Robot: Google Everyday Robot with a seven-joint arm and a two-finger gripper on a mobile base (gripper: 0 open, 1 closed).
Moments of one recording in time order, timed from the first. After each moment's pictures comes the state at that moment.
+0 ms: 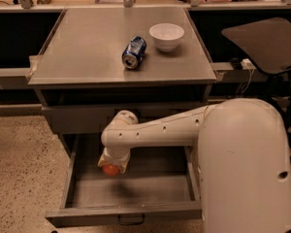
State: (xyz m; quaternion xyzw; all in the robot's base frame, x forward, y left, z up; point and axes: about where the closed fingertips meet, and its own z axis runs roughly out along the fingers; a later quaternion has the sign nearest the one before) arm 0.557 0.104 0.476 -0.99 0.13 -0.03 0.10
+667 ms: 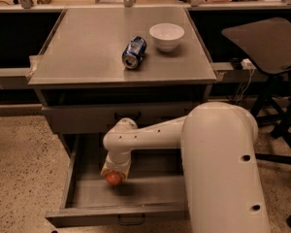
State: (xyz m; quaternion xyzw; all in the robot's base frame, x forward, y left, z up) arm 0.552 0.102 0.415 -0.99 0.11 0.03 0.08
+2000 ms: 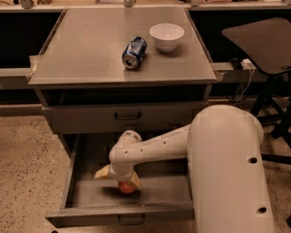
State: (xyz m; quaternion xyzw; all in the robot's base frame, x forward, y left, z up) arm 0.533 0.100 0.385 -0.99 0.09 0.00 0.11
